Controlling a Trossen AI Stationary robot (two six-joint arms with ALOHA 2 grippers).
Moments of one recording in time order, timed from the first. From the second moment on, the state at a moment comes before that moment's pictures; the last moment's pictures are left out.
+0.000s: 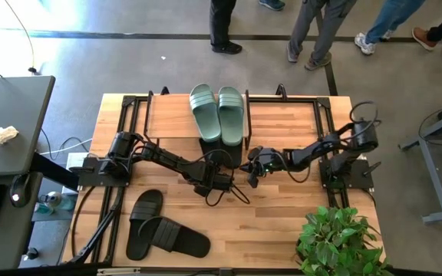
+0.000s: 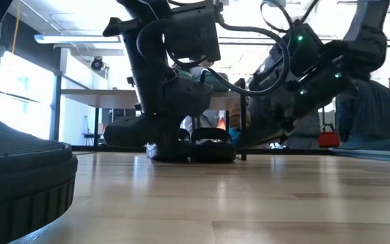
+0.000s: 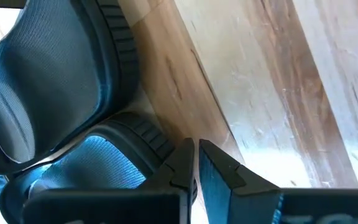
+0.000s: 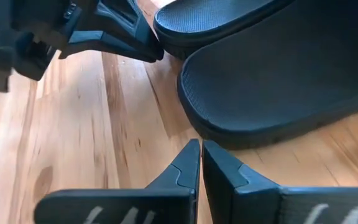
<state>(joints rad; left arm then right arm) -0.06 2.06 1.35 -0.70 -0.54 0.36 -0.01 1.71 0.50 0.62 0.06 0.41</state>
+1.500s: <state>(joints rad) -0.16 2.03 1.35 -1.01 -0.58 0.12 -0.01 1.82 0.60 0.58 0.16 0.45</state>
